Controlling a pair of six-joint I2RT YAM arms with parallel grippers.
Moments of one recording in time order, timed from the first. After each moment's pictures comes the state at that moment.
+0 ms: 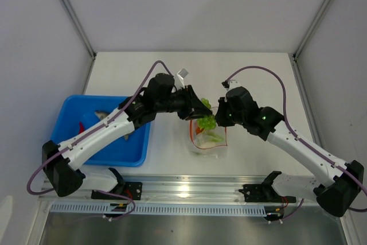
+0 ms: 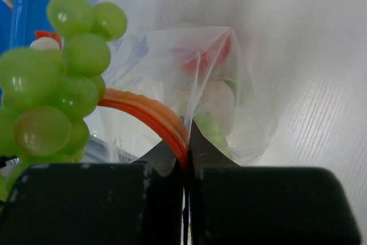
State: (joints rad) left arm -0.81 1.31 1.23 -0.37 0.39 -1.12; right arm 0.74 1.15 1.07 -0.64 0.08 0.54
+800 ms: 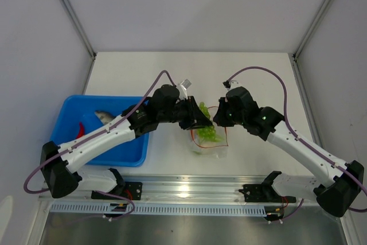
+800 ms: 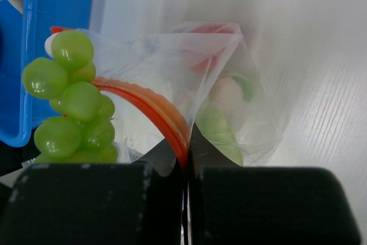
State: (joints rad) left arm -0.90 1.27 1.14 -0.36 0.31 -1.11; right arm 0.74 1.15 1.07 -0.64 0.07 0.60
